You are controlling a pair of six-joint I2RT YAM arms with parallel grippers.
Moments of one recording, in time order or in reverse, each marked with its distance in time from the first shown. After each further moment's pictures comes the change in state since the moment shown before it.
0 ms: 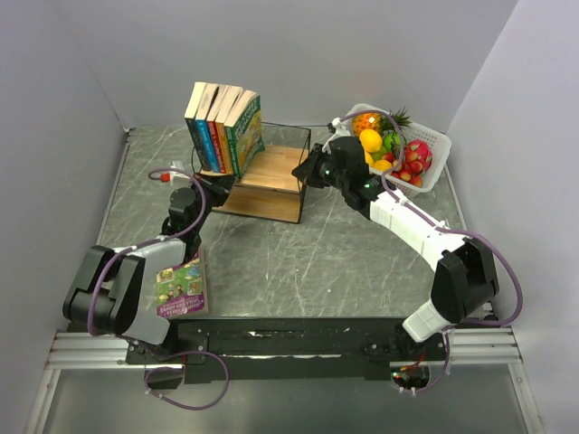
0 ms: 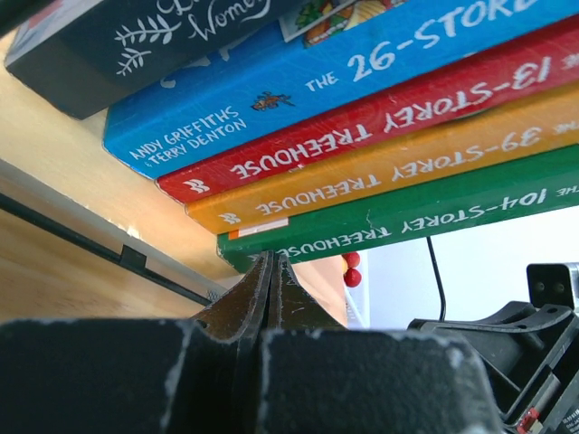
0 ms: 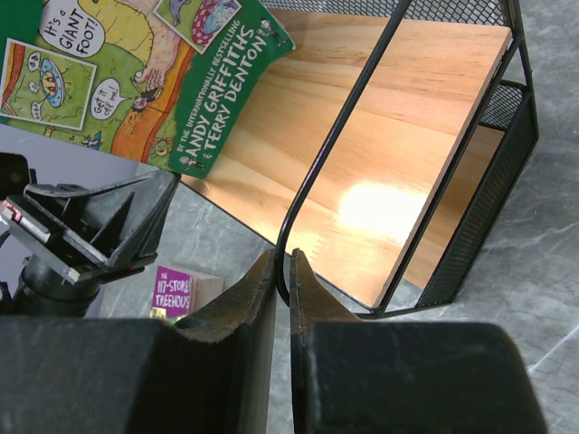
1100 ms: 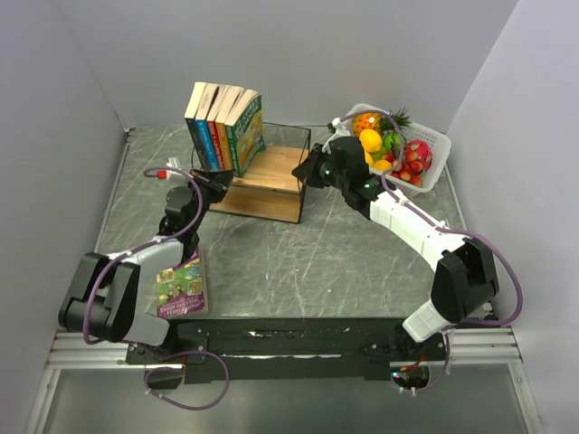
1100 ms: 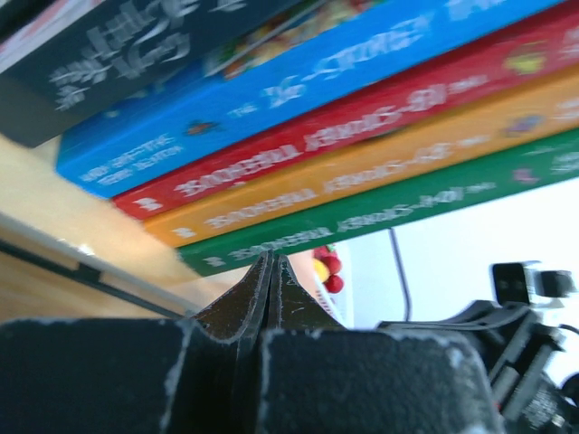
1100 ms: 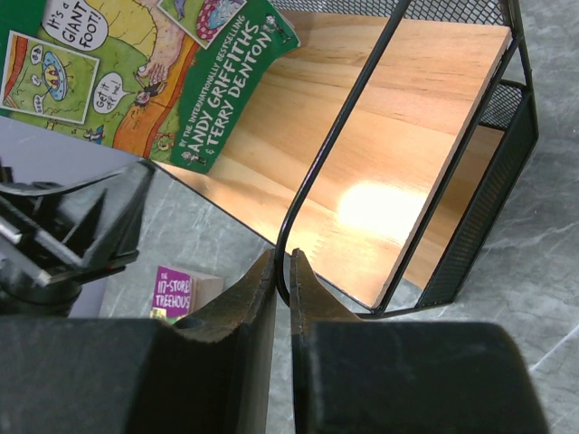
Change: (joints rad) left arm 0.003 -0.030 0.015 -0.008 0.000 -0.002; right arm 0.000 0.000 0.000 -0.002 0.001 0.000
